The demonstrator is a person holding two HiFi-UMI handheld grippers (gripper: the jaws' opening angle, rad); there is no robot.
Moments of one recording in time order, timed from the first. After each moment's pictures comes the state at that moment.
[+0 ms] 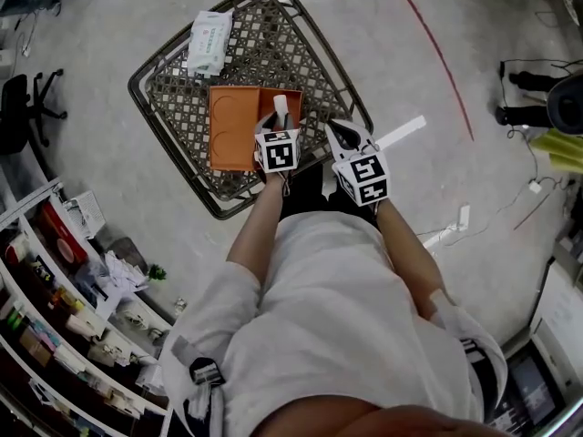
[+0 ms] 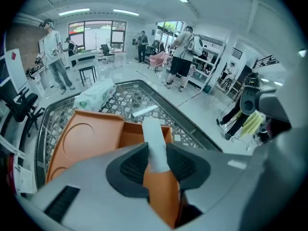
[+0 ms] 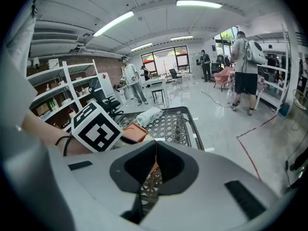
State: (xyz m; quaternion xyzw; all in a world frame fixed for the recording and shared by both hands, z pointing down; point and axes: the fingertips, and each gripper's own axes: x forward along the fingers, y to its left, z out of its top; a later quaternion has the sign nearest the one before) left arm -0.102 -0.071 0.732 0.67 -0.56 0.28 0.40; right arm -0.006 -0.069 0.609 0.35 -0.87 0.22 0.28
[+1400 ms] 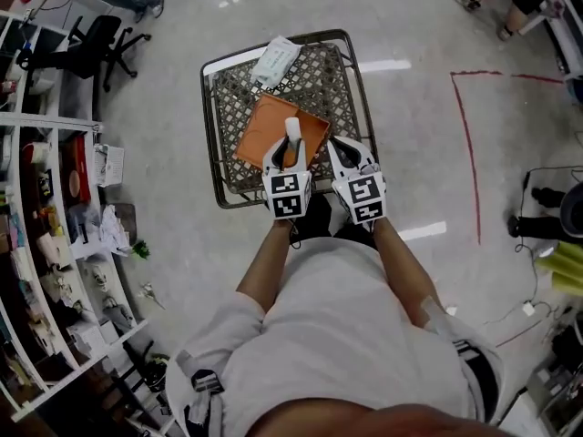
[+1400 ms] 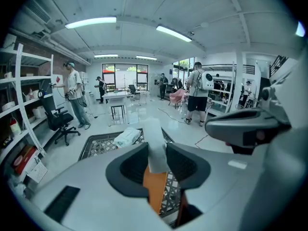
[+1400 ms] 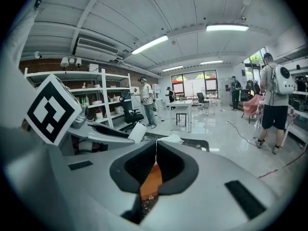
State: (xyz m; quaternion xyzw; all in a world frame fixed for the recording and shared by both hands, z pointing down) left arm -0.095 -0.032 0.542 0.61 -0.74 0.16 0.24; right arm -0.018 -0.061 0.513 0.22 -0.95 0.09 0.18
